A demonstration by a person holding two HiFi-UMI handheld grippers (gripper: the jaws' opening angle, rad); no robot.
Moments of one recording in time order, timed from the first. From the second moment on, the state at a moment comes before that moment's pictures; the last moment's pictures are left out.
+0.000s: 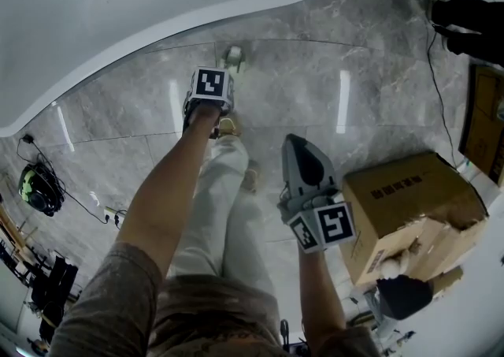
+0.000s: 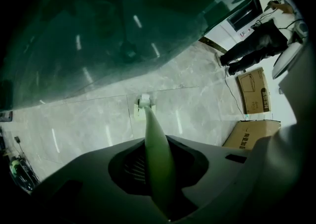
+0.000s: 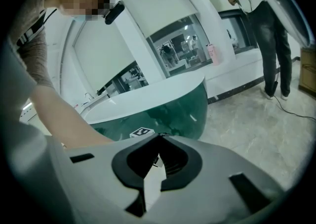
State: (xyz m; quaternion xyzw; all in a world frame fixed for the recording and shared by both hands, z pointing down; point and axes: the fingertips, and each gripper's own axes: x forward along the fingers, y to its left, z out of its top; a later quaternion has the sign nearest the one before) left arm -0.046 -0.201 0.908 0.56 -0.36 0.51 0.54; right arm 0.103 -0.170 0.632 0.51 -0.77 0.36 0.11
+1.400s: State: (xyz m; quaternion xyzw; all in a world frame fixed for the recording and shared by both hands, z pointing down) left arm -0.056 -0.201 0.854 0.59 -0.40 0.48 0.51; right arm 0.102 -0.170 0.591 0.51 -0.78 0.35 0.10
